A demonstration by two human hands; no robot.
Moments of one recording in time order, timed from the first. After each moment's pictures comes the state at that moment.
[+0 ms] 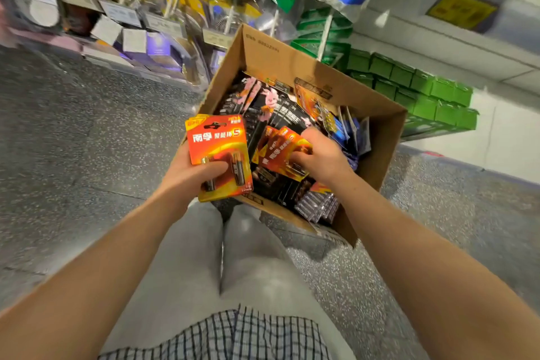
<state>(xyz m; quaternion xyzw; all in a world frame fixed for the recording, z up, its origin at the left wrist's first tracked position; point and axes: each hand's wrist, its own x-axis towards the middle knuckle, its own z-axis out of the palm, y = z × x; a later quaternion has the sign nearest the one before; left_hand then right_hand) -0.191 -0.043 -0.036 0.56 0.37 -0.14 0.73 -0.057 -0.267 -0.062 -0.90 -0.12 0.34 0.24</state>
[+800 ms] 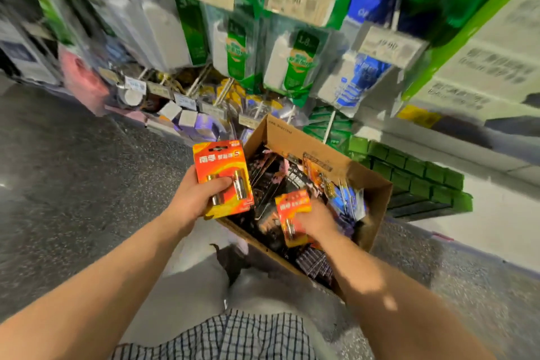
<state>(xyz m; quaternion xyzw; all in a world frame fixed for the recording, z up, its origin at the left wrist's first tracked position) -0.181 -0.030 0.054 0.59 0.36 -0.03 0.72 -0.074 -0.262 -0.048 -0.87 0.00 0.40 0.28</state>
